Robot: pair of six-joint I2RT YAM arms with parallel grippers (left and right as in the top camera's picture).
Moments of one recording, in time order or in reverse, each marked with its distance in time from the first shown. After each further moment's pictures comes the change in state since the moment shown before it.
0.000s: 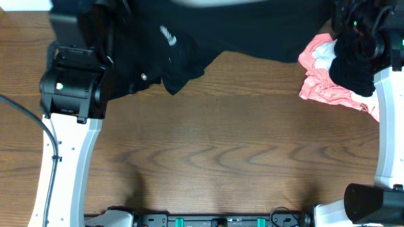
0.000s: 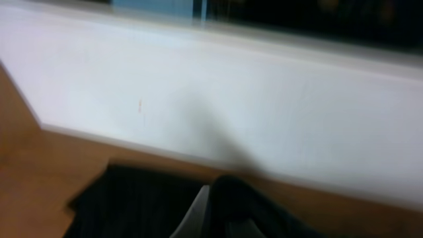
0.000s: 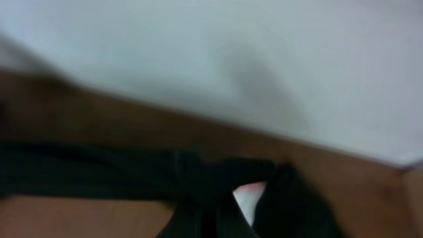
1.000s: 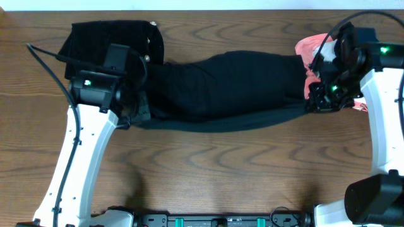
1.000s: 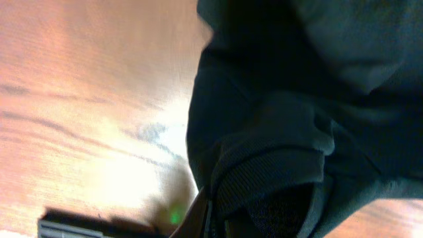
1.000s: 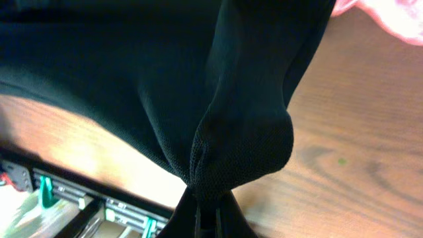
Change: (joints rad) left arm -0.004 0.004 -0.290 -0.779 0.213 -0.171; right arm -0.011 -0.003 -0.271 -0.735 -0.140 0.018
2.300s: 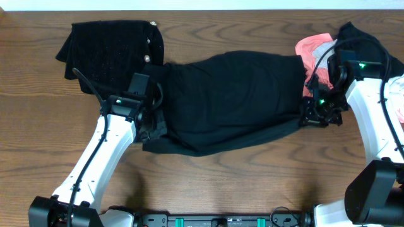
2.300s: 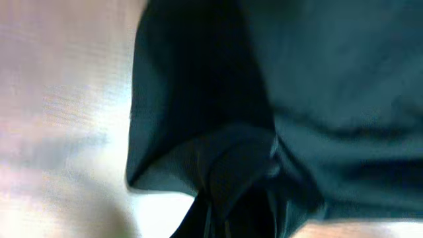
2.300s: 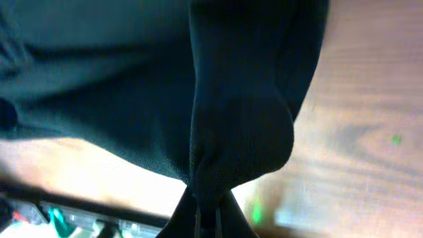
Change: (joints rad) left arm -0.044 0.000 -0.425 0.444 0.139 -0.063; right arm 0.000 0.000 -0.264 0.198 0.024 0.212
